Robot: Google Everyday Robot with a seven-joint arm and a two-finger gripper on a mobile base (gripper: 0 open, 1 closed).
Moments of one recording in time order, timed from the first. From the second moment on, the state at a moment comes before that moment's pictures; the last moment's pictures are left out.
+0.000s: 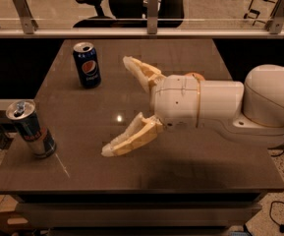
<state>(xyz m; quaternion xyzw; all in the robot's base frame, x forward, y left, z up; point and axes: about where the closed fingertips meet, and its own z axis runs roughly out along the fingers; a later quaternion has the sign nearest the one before) 0.418 0.046 0.955 -0.54 0.51 0.35 0.57</state>
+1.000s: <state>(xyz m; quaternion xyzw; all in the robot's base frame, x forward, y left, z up) 0.422 0.102 0.942 -0.56 0.49 0.39 0.54</state>
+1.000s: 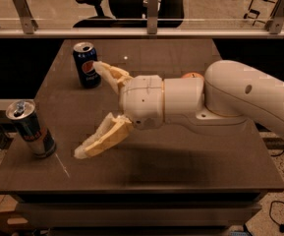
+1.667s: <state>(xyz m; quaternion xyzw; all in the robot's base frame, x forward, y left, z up) 0.416 0.123 0.934 -0.55 0.50 0.40 0.54</state>
